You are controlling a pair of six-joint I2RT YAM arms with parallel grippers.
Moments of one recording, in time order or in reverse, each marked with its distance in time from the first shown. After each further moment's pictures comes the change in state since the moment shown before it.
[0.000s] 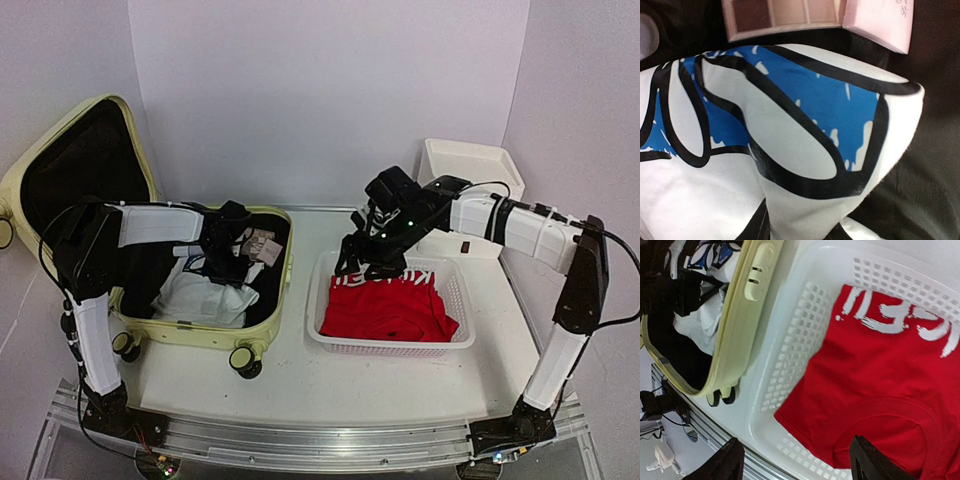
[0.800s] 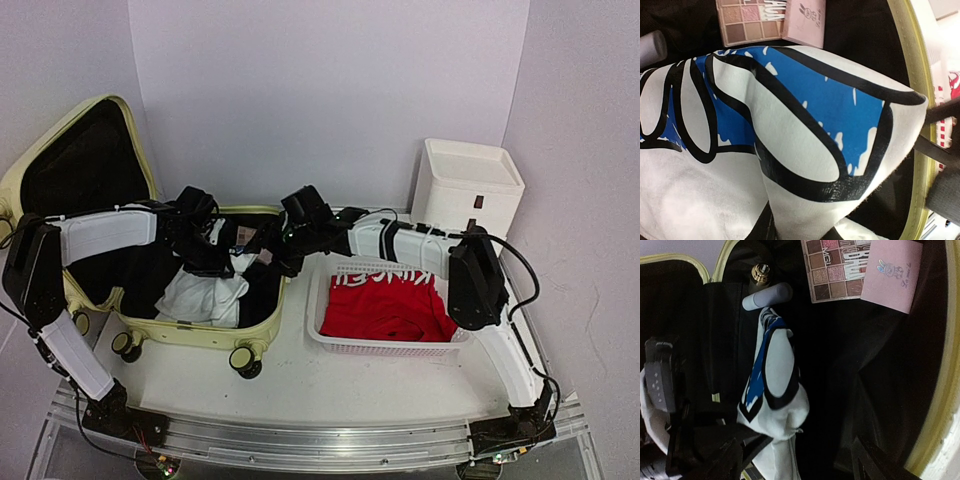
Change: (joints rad) left arm 0.078 -0.334 -0.219 0.110 0.286 0.072; right arm 0.127 0.615 0.529 0.505 -0.048 0.503
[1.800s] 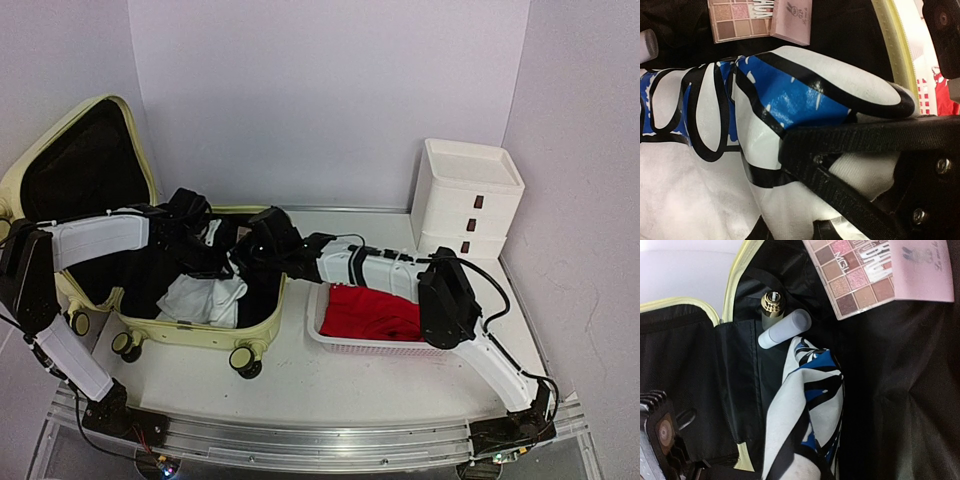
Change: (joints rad) left arm 0.014 -0.056 -0.060 0.038 0.080 0.000; right arm 0.117 0.193 0.205 0.125 0.288 0.287
